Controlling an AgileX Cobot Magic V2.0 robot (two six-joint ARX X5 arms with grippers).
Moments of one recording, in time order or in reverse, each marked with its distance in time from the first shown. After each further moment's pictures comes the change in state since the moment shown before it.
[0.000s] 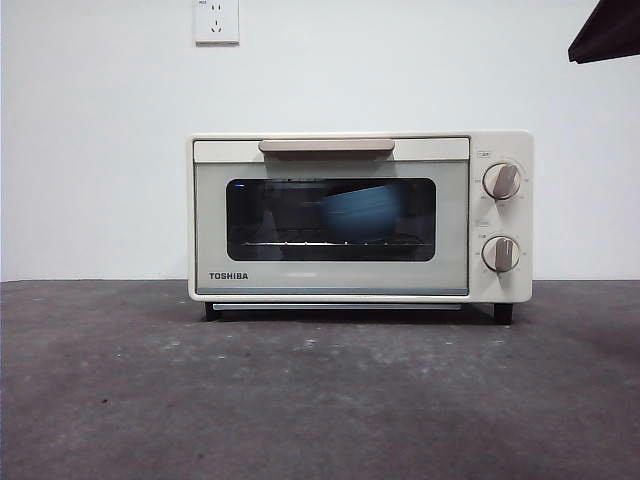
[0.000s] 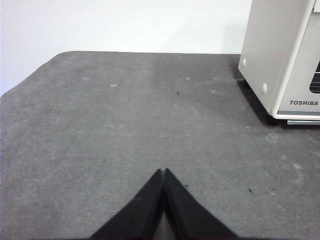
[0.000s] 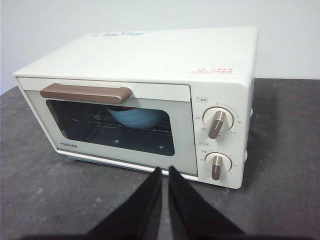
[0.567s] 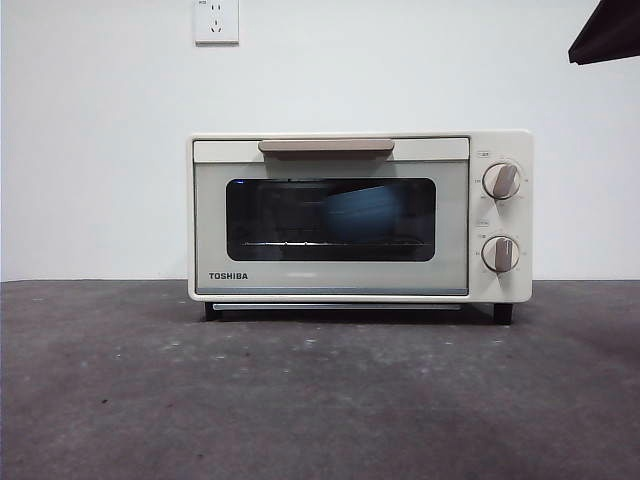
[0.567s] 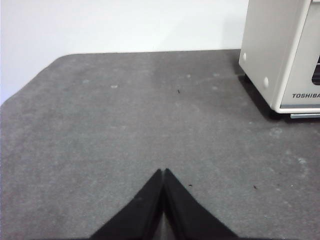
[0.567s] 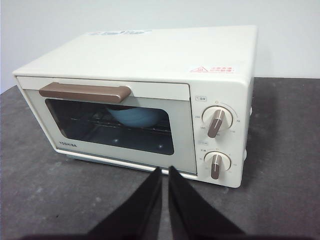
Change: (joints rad) left arm 0.000 0.015 0.001 0.014 0.000 0.049; right arm 0.000 0.000 0.000 -0.003 0.000 0.000
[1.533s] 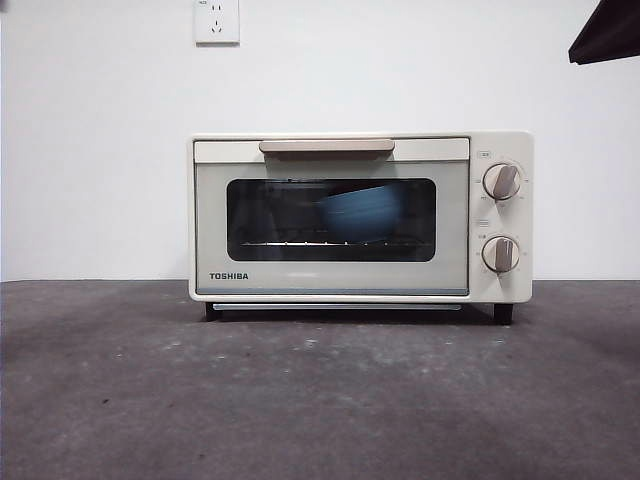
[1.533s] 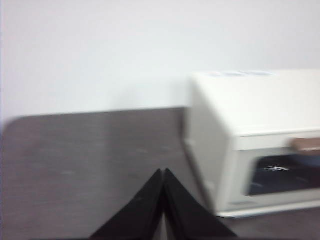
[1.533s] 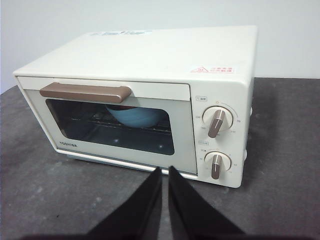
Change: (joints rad) left arm -0.152 0.690 0.682 0.034 0.000 -0.049; right arm 0.000 0.000 0.000 0.000 0.000 0.000
